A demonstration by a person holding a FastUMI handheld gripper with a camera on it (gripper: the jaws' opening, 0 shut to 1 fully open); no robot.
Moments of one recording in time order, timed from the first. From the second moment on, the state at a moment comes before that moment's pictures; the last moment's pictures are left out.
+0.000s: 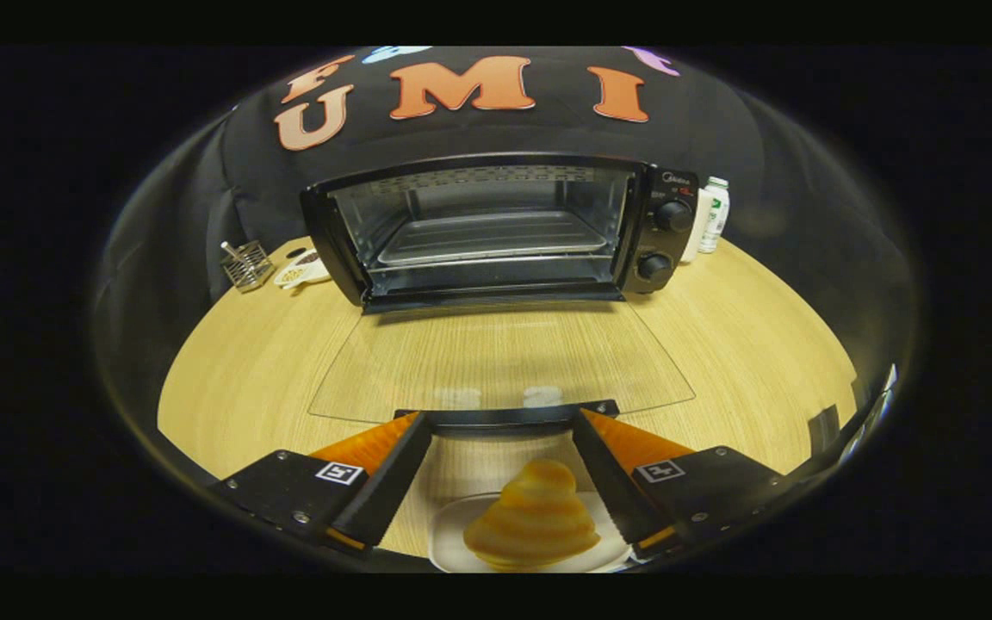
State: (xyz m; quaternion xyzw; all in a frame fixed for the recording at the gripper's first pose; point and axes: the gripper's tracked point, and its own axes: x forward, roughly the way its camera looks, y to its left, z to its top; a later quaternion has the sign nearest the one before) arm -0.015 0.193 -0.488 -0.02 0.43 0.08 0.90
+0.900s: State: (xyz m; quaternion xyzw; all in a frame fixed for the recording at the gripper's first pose) arm -0.093 0.164 -0.441 -0.01 0.43 0.06 0.90
